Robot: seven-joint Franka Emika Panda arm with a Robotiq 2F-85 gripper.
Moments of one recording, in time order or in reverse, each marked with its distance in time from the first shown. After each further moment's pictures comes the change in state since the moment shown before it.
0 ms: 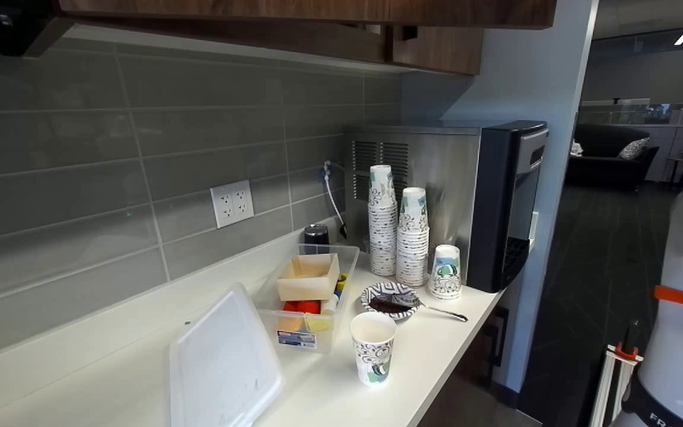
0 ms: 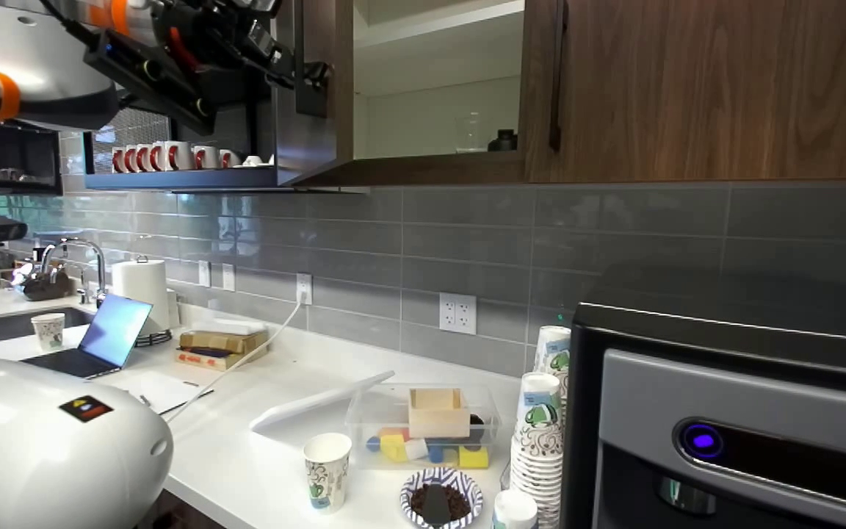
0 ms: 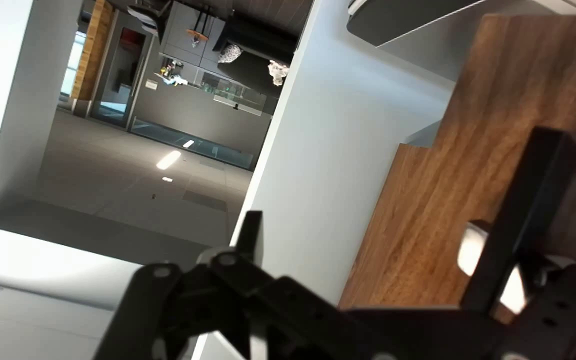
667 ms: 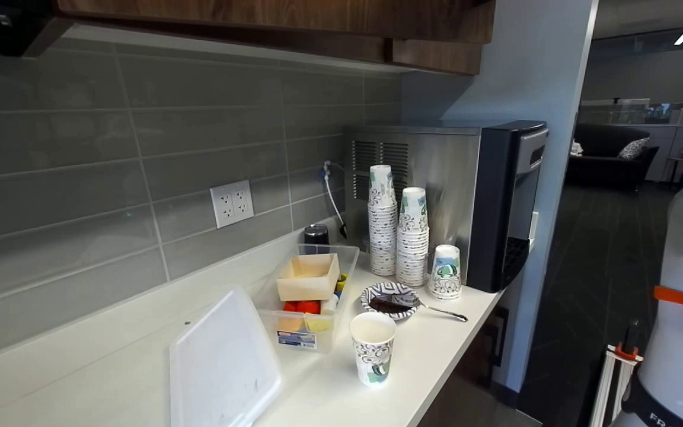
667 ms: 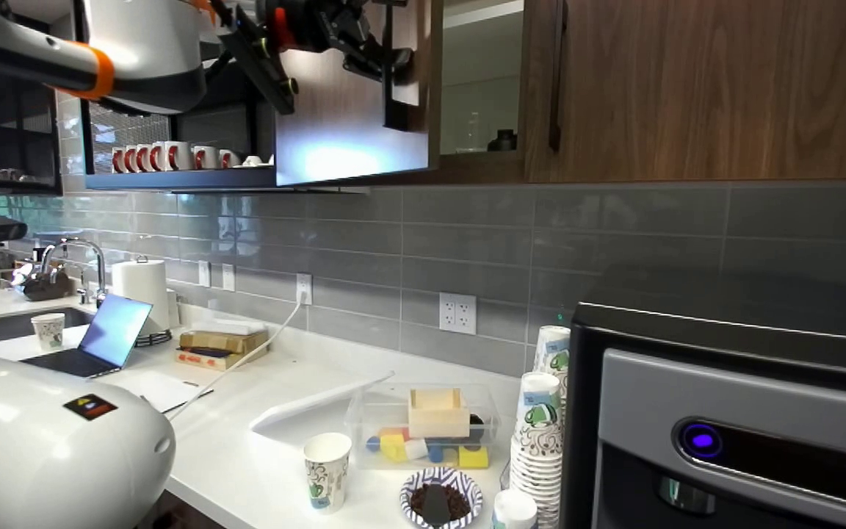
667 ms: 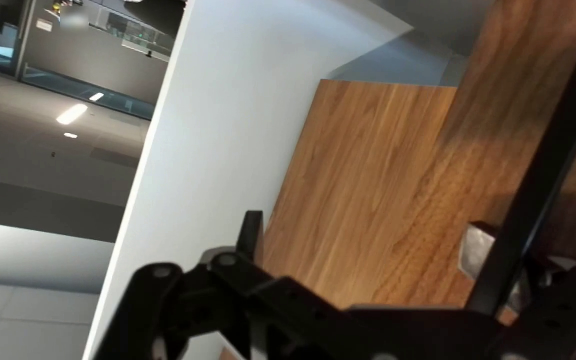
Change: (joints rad) arm 0.021 0.070 -0.251 0.036 -0.188 0.384 -0.072
